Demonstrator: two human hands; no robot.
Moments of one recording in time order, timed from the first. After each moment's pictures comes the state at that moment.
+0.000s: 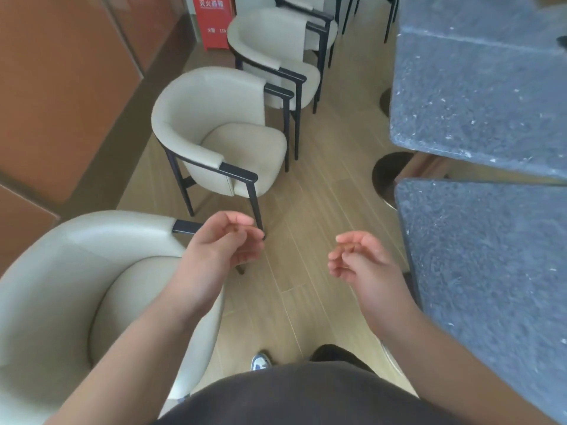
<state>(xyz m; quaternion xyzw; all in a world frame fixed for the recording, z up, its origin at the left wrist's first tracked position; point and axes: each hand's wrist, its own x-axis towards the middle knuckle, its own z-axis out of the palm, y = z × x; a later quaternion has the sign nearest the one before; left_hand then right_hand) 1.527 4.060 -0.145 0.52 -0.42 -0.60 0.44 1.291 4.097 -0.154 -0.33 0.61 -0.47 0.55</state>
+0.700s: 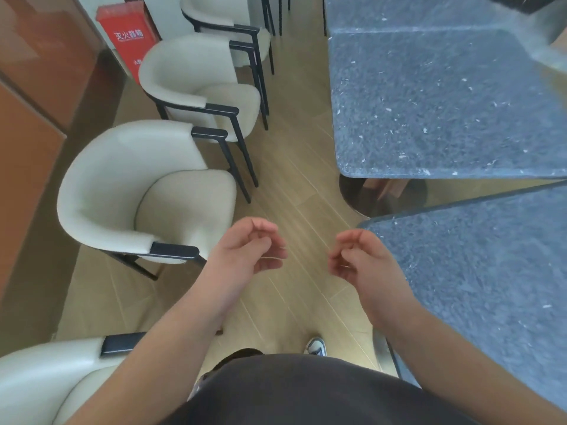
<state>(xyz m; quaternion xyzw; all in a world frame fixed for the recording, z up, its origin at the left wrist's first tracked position) 1.312 3.809 -0.151 0.49 -0.48 -0.65 0.32 1.116 3.882 -0.167 -0.23 0.62 -0.53 0.53</state>
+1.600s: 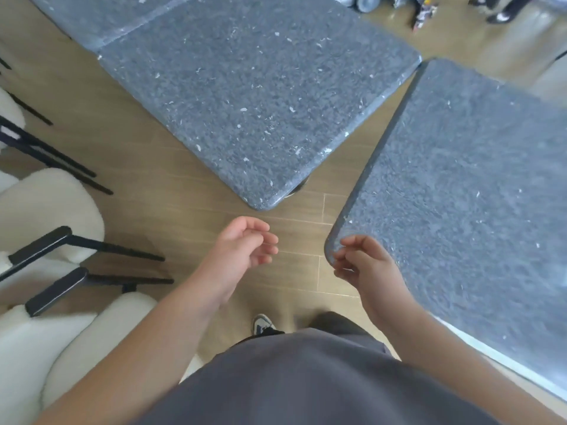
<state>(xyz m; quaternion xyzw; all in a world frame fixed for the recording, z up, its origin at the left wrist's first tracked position) 1.134 3.501 -0.213 0.34 -0.59 -0.73 -0.04 1.070 3.716 -0.217 0.15 0.68 -0.66 0.28</state>
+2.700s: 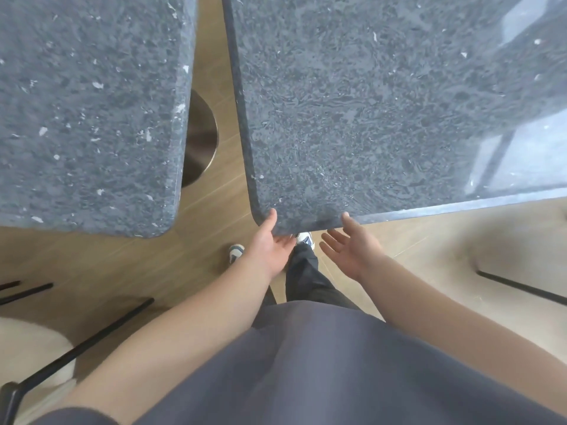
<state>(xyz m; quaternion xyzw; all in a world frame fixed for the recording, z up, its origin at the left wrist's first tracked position) 1.023 3.650 -0.429 0.52 -0.32 -0.72 -0.33 1.074 3.827 -0.424 0.58 0.24 -0.76 0.18</state>
